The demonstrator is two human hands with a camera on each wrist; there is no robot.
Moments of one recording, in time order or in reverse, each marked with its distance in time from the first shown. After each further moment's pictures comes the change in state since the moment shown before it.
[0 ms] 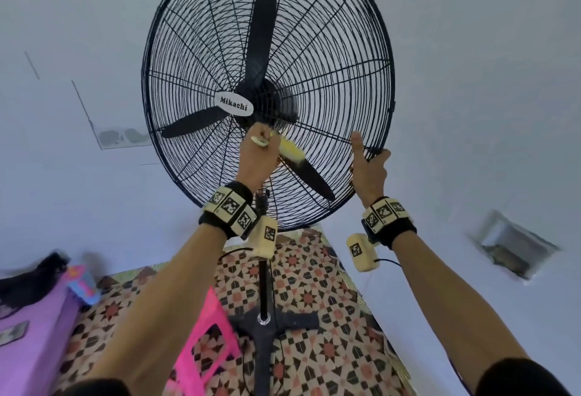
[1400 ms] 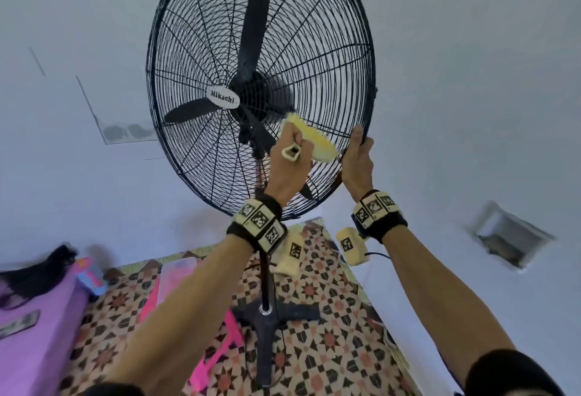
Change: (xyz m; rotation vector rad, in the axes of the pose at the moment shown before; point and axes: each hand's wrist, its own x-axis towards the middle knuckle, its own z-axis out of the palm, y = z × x) left_hand -0.055 0.016 0.050 -0.073 -0.067 0.243; right_hand -0.019 -0.006 -0.003 -0.011 -0.059 -0.124
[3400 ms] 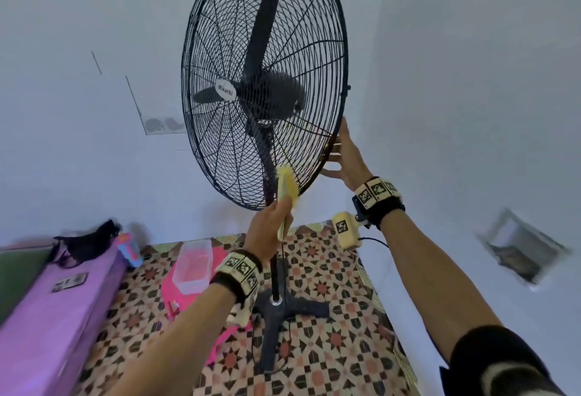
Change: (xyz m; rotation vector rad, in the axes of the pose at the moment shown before) left_hand -0.148 -0.045 0.022 0.739 -0.178 0.107; right_hand 0.019 0.010 -0.046 0.337 -0.551 0.185
